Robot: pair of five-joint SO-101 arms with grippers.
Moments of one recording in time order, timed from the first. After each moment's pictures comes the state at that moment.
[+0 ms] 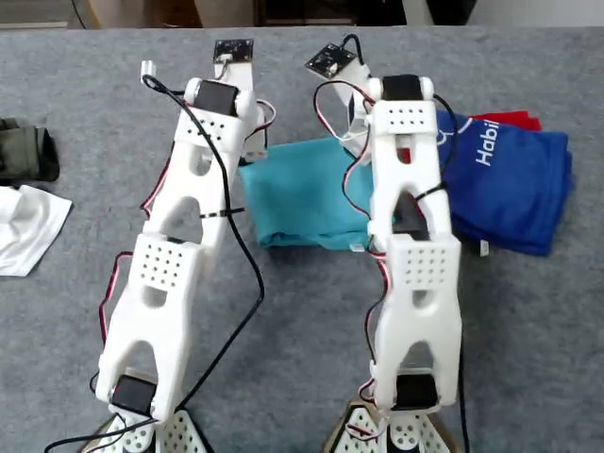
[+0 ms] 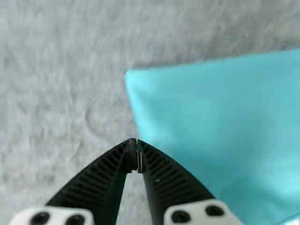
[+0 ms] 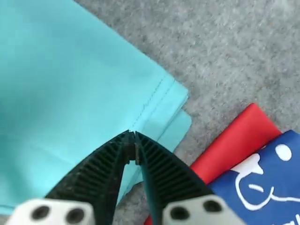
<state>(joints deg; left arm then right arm) 11.7 55.6 -71.6 100.3 7.1 -5.8 55.0 -61.0 89.5 33.5</state>
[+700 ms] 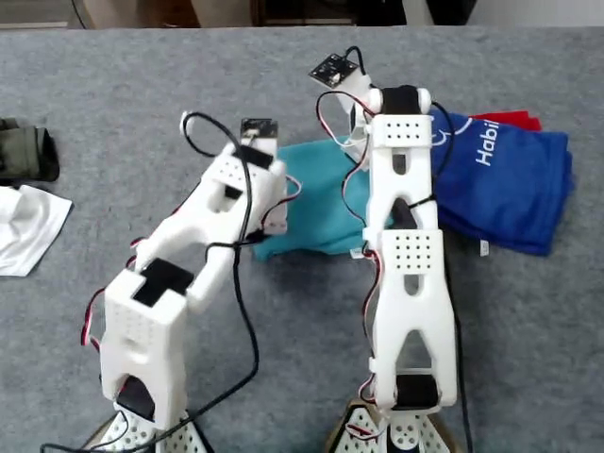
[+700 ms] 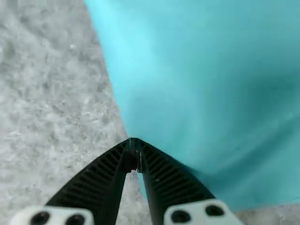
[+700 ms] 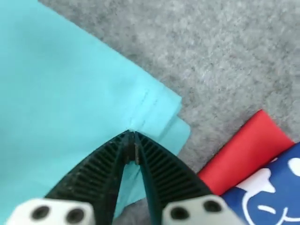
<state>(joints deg) 20.4 24.4 1.4 67.0 15.4 -4.5 72.6 -84.6 94.4 33.3</state>
